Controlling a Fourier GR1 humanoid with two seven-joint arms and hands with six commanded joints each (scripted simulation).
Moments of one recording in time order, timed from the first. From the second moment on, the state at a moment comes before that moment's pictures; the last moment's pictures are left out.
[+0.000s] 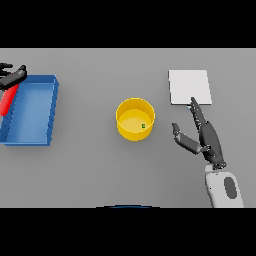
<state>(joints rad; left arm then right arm) -0.68 0.91 -0.61 -1.11 0.33 0.21 0.56 0.00 -0.10 0.09 -1.58 0.16 0.03 -0.10</state>
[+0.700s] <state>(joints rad) -0.70 0.89 -0.65 -1.06 0.28 0.23 0.53 -0.04 -0.13 0.14 -1.62 0.30 -0.01 0.00</state>
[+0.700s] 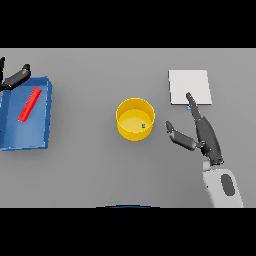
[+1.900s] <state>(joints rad) -0.65 0.89 -0.62 -1.10 0.34 0.25 0.45 -0.58 -0.38 0.58 -1.33 0.70 0.40 -0.16</state>
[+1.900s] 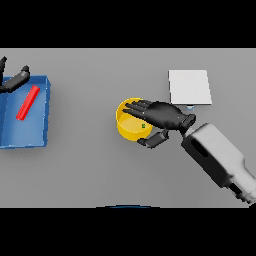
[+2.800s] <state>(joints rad) -0.65 0.89 -0.62 -1.13 0.34 0.27 0.48 -0.65 -0.33 0.66 -1.13 0.75 0.42 -0.24</state>
